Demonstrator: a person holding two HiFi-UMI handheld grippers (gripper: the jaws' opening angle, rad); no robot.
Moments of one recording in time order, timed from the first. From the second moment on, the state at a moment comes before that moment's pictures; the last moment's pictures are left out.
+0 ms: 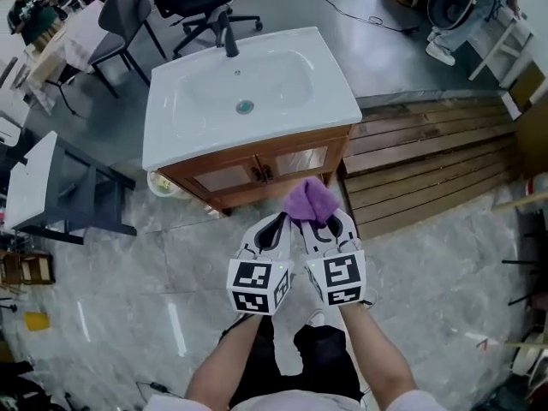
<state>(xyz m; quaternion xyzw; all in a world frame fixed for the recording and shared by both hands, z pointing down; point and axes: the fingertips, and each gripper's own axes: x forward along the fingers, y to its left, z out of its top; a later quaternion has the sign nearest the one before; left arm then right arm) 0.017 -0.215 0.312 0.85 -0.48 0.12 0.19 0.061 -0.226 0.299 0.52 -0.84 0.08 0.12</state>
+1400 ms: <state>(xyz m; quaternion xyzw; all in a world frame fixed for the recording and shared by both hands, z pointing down) 0.034 -0.084 0.138 0.84 -0.53 0.06 0.10 0.074 -0.085 0.136 0.48 -0.87 0.03 0.10</state>
